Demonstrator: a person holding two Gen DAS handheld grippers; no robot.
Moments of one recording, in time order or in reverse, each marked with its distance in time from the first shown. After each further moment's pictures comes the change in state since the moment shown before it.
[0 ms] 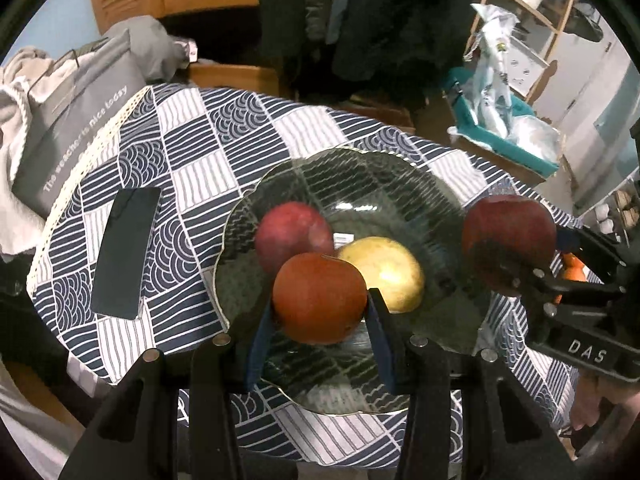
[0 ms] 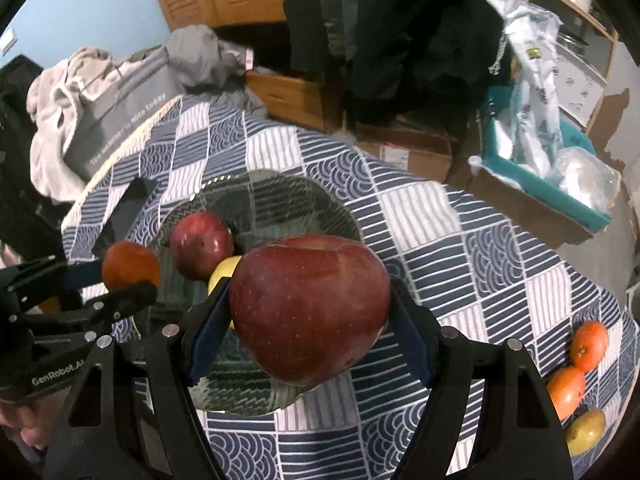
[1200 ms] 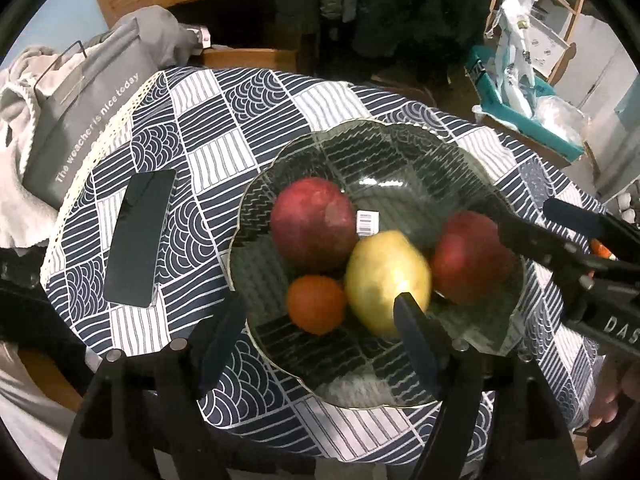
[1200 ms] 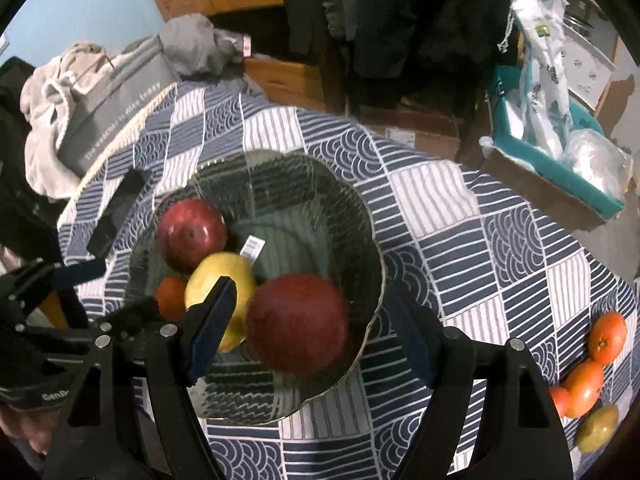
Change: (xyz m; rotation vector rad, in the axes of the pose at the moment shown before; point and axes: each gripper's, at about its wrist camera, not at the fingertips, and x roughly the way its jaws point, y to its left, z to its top) left arm 0.012 0.000 -0.004 0.015 0.053 0.081; right arm 0.010 -0.008 0.001 0.049 0.009 0.024
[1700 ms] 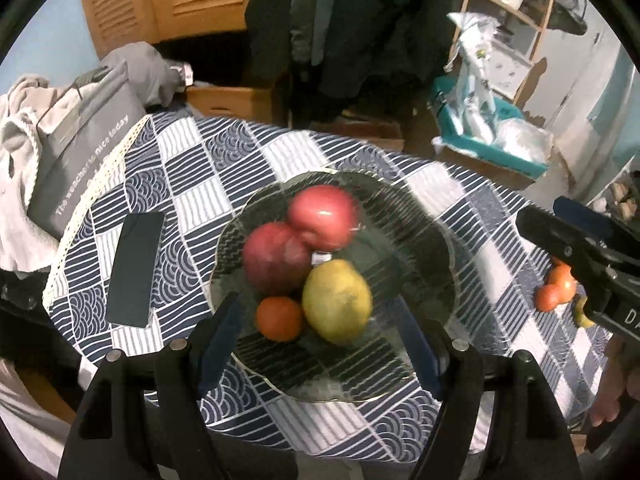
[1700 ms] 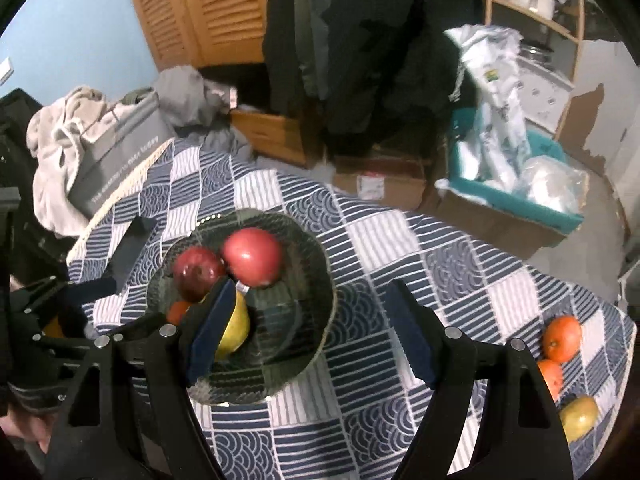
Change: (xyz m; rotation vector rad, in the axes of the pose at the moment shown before) left arm -0.053 -0.024 0.007 0.031 -0.115 -0.076; right arm -0.078 -0.010 0.001 0.031 -0.152 -0.076
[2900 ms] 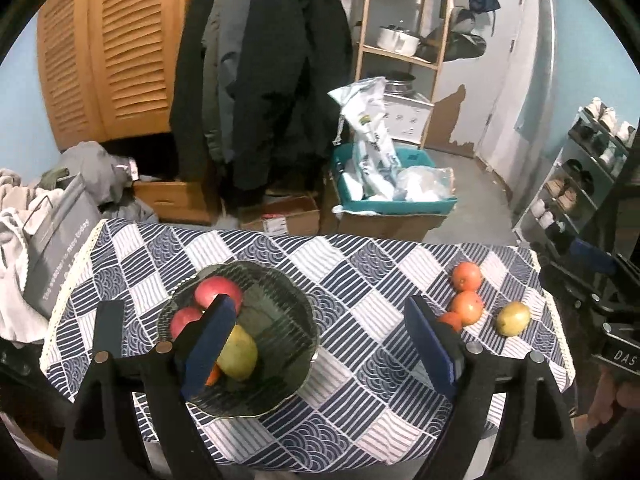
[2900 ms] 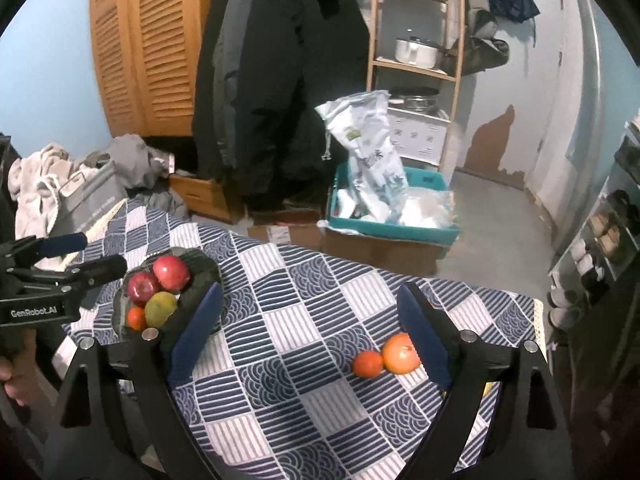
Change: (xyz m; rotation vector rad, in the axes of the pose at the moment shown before) left arm -0.109 -0.102 0.005 0.164 -0.241 -0.152; right arm -0.169 -0.078 -0.054 0.081 -0.220 -0.221
